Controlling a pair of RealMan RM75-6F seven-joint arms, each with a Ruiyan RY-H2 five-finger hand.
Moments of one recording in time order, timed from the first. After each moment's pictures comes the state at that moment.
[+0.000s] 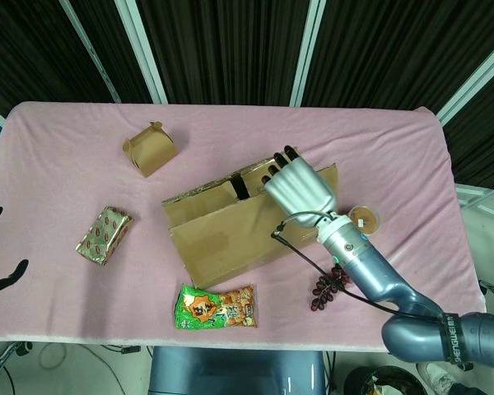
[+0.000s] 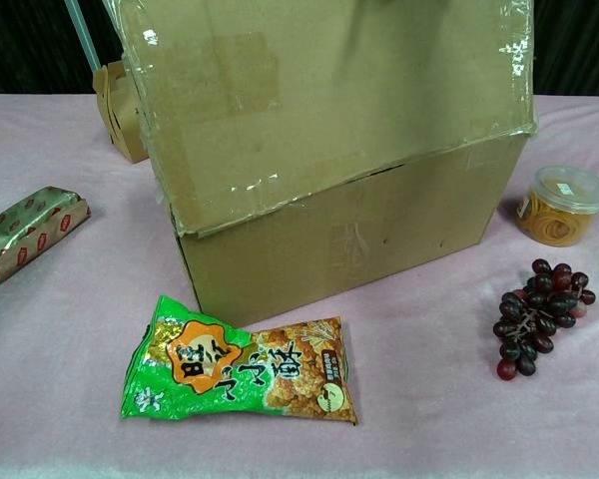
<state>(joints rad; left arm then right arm) -0.10 -1.14 -0.11 -1.58 1.47 1.57 -0.08 1.12 -0.95 0.23 -2.03 -0.83 0.99 -0.88</state>
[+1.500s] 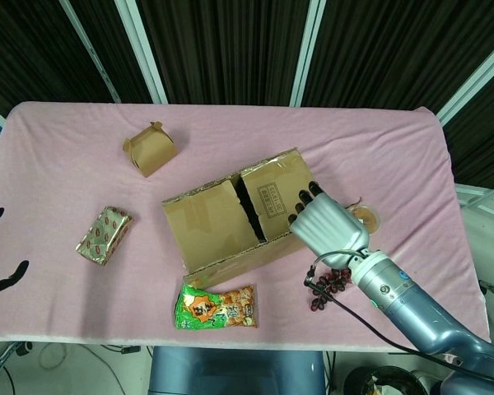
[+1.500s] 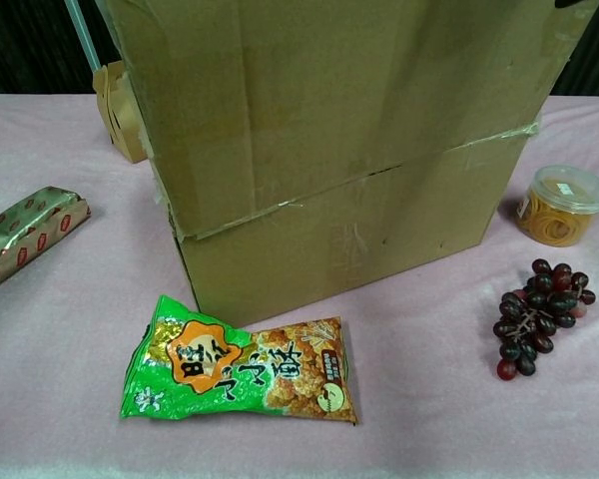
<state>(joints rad) -0.10 -1.13 -0.11 -1.59 1.46 1.55 -0.07 1.15 -0.51 0.16 -2.36 -0.78 0.77 -0.94</state>
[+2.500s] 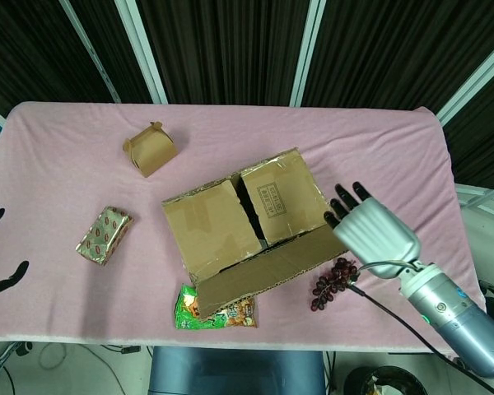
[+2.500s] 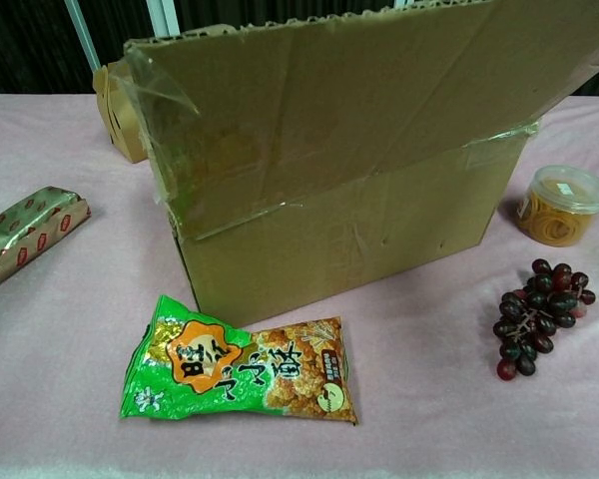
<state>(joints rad) -0.10 -1.13 -0.11 -1.59 1.47 1.56 -0.05 0.84 -0.34 0.16 -2.36 -1.18 0.87 -0.72</state>
